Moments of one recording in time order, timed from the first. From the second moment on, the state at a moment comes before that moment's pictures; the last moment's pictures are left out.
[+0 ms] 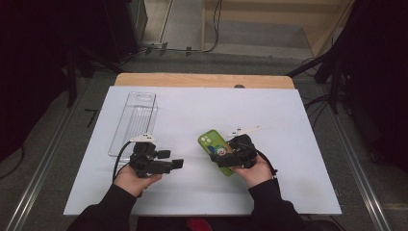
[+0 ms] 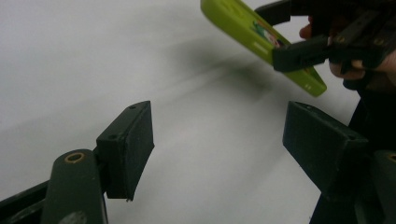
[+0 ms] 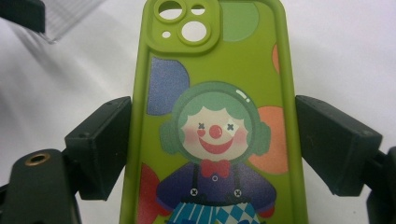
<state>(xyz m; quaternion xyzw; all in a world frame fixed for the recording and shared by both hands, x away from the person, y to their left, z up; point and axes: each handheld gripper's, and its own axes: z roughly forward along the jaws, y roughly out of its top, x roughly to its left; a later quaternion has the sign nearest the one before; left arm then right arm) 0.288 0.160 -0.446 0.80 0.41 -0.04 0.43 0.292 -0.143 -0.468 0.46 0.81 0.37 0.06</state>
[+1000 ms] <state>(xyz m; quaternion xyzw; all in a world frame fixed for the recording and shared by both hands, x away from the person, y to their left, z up) 0.323 0.138 -0.434 0.79 0.44 -0.03 0.43 0.286 -0.118 -0.478 0.50 0.75 0.43 0.05</state>
